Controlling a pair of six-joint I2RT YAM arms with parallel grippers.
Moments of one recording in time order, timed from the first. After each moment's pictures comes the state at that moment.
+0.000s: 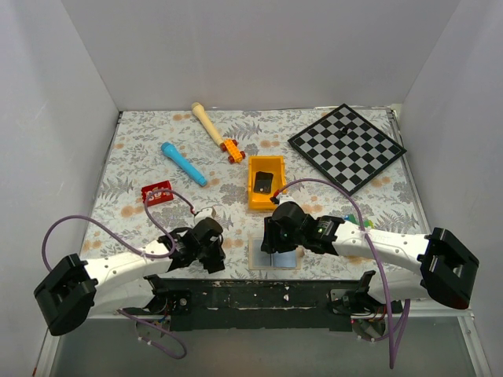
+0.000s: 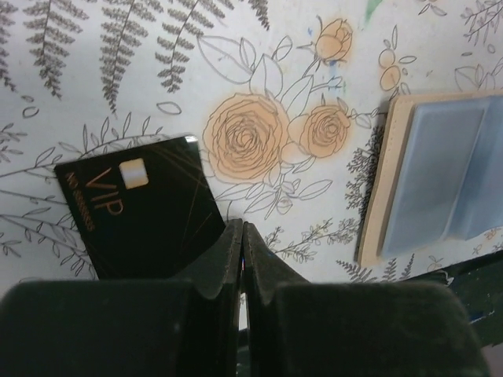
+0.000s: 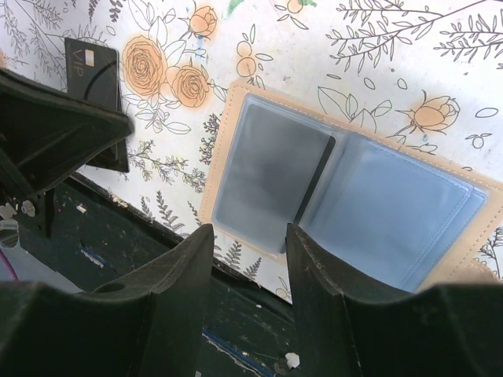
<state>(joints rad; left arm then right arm) -0.90 1.08 0.41 -0.31 -0.15 -0.94 1.08 1.27 0.71 -0.33 0.04 0.80</state>
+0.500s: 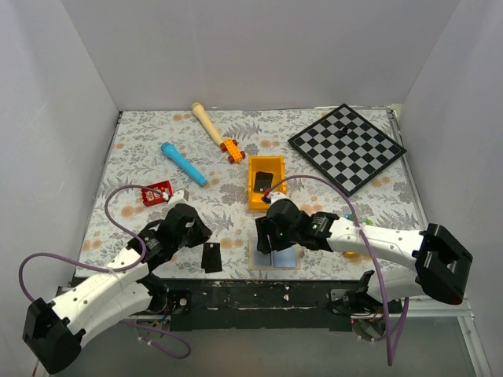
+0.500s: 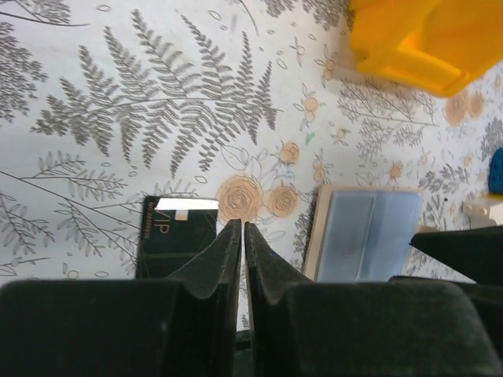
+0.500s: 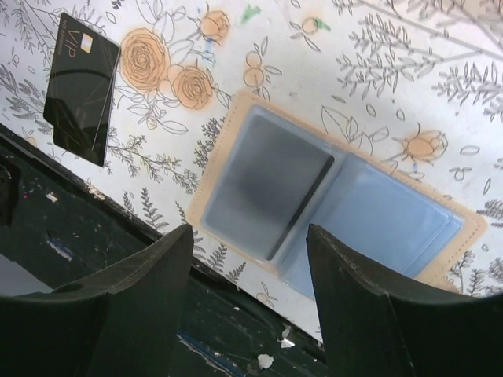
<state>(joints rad) -0.73 0.78 0.50 -0.50 -0.21 -0.92 1.08 1.30 0.76 -0.37 0.05 0.68</state>
